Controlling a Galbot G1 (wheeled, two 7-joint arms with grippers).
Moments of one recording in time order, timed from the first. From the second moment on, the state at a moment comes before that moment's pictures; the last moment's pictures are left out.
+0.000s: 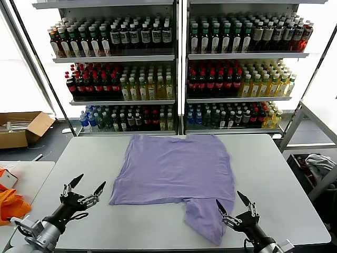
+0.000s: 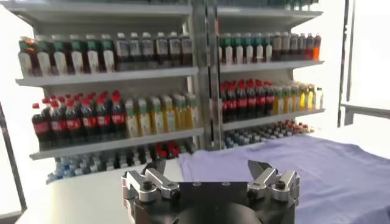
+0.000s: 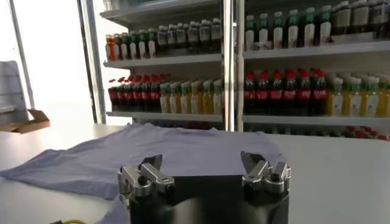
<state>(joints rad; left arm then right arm) 1.55 -1.18 -0.82 -2.06 -0.32 0.31 0.44 -1.75 1.20 0.63 2.18 0.32 -0.23 -0.27</state>
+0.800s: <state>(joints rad) 1.46 -1.03 -0.60 -1.94 -0.34 0.42 0.34 -1.82 1.16 0.52 2.23 0.31 -0.45 -0.10</state>
